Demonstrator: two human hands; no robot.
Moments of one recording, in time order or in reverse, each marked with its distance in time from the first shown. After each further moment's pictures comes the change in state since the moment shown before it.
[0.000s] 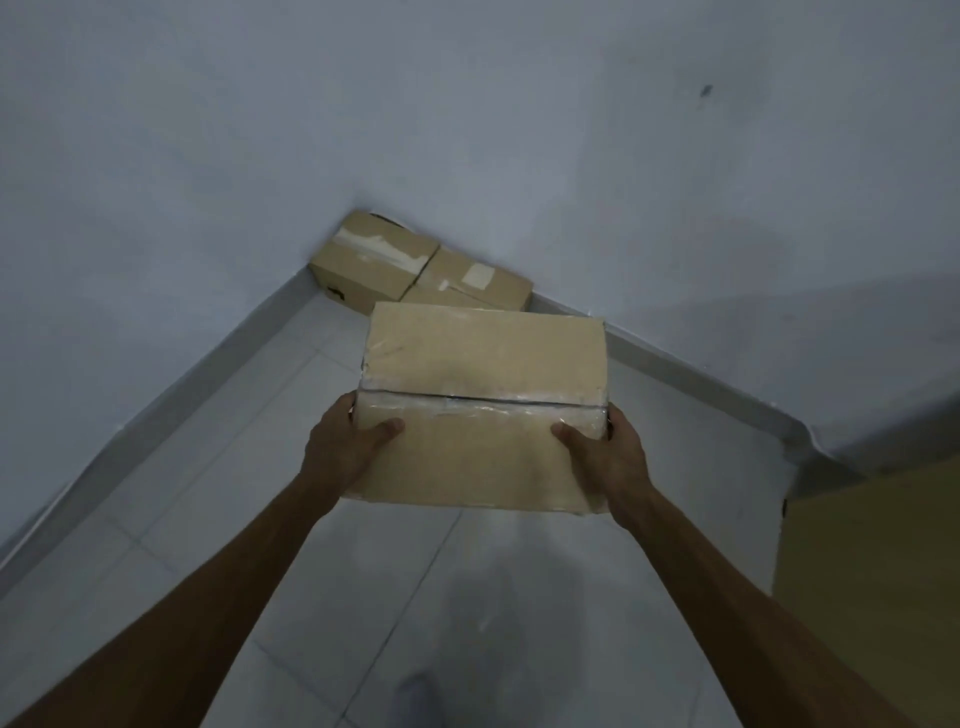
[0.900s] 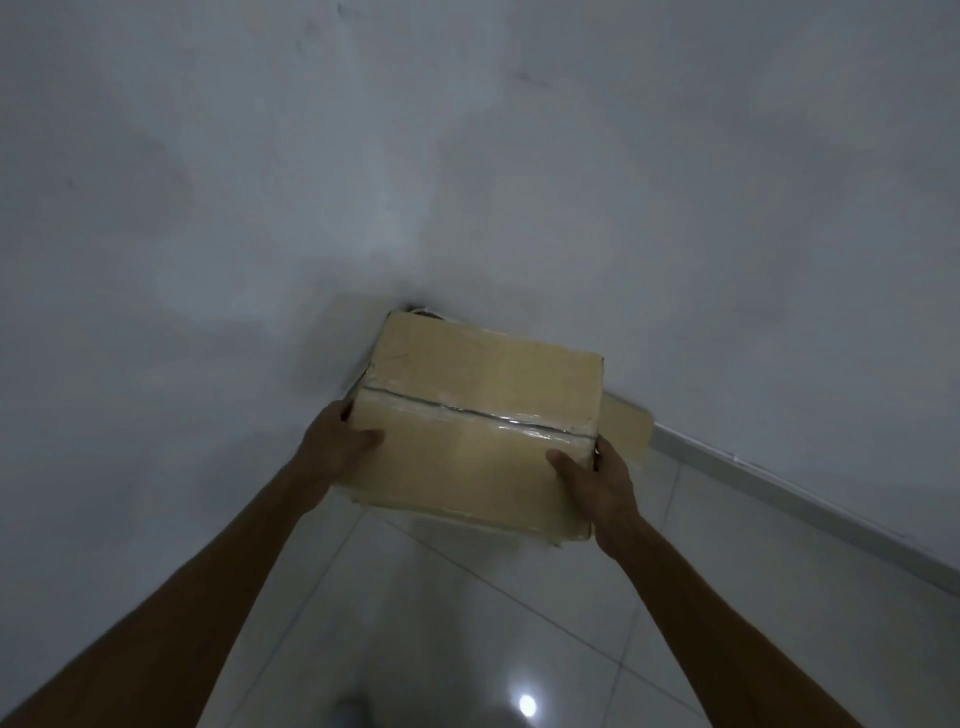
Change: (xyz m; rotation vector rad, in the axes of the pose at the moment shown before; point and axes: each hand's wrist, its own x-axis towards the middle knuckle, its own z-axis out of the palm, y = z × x) left_hand 0.523 0.054 -0.161 -0.052 -0.179 -0.083; right_hand 0.348 -0.181 0.321 0.076 -0.010 0.154
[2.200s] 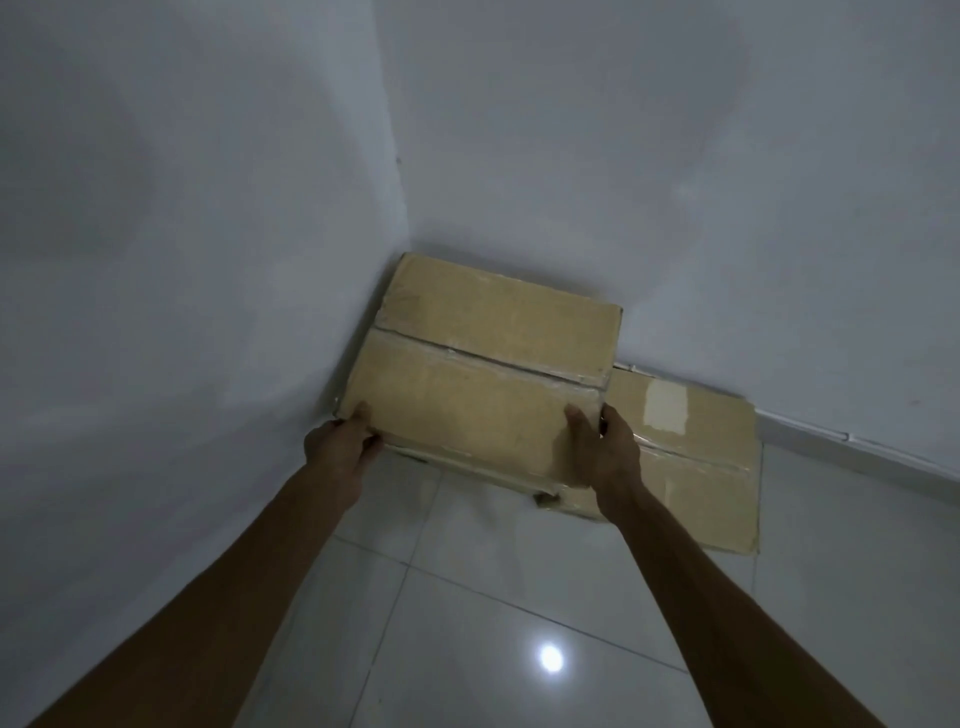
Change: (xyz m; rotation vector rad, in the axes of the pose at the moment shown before) left_hand 0.235 -0.063 -0.036 -0.757 0.141 -0.403; right_hand 0.147 0.006 0.187 0.028 0.225 0.078
